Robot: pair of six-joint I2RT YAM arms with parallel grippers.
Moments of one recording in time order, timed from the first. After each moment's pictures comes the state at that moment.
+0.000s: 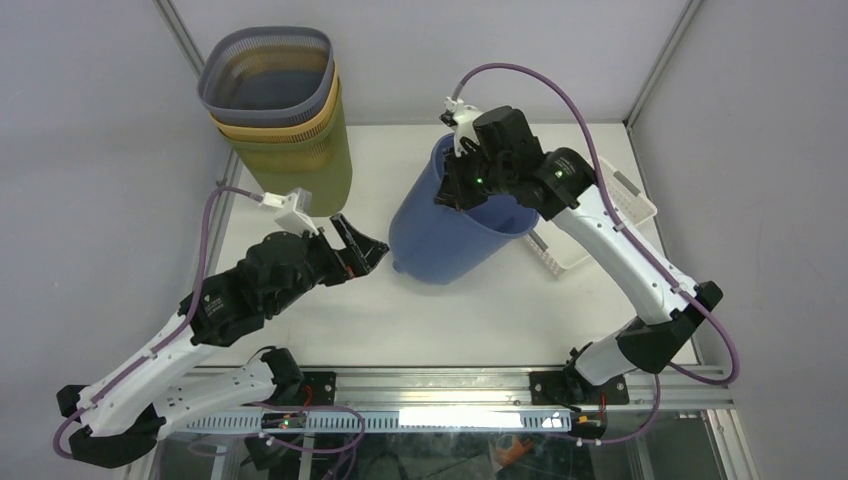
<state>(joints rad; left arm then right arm) -0.94 0.71 0.99 -0.68 -0.33 -0.95 0.75 1.50 1.83 -1.01 -0.12 0.24</state>
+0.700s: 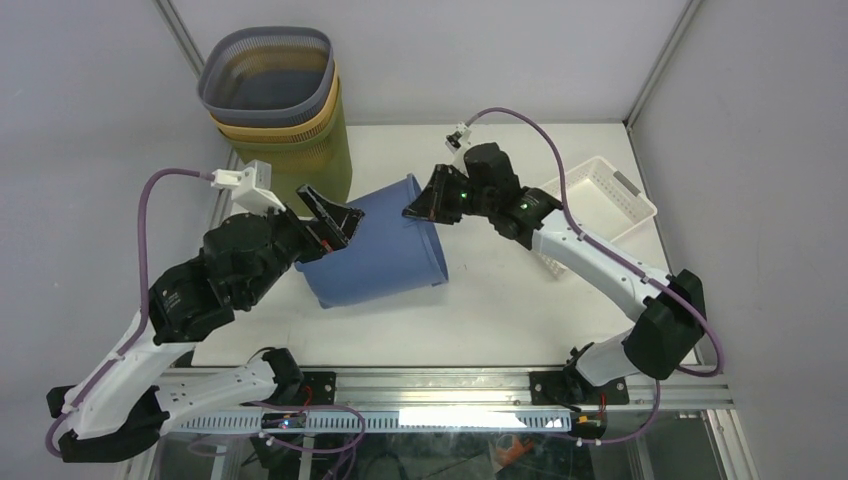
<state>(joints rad) -0.94 0.79 1.31 -0.79 -0.50 -0.87 0.74 1.46 1.31 -0.31 -0.31 0.81</state>
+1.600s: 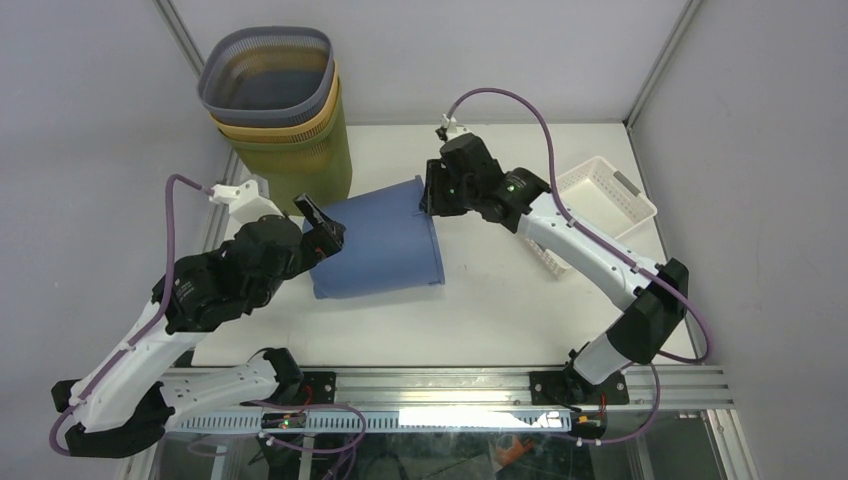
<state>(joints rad) -0.92 0.85 1.33 -1.14 -0.67 -1.07 0.79 1.56 1.55 -0.69 0.09 0.54</state>
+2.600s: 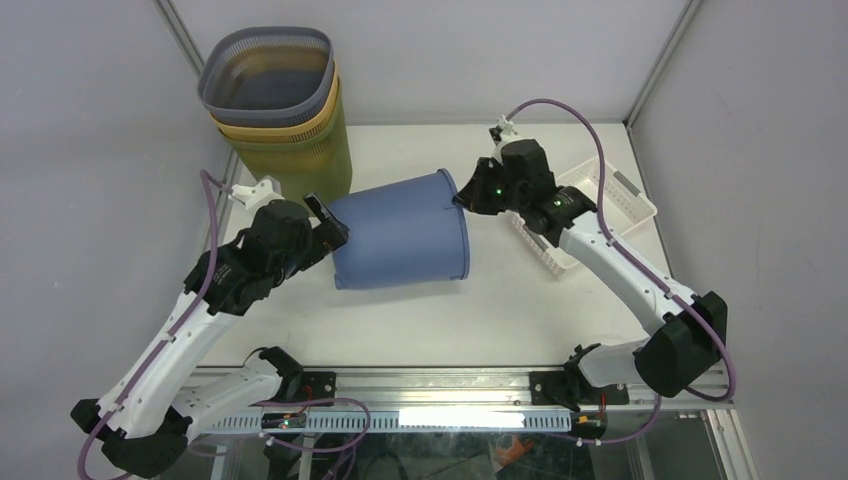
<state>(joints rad) -0.65 0.88 1.19 -1.02 -0.43 -1.00 0.59 1.36 1.26 -0.48 -0.07 0.56</state>
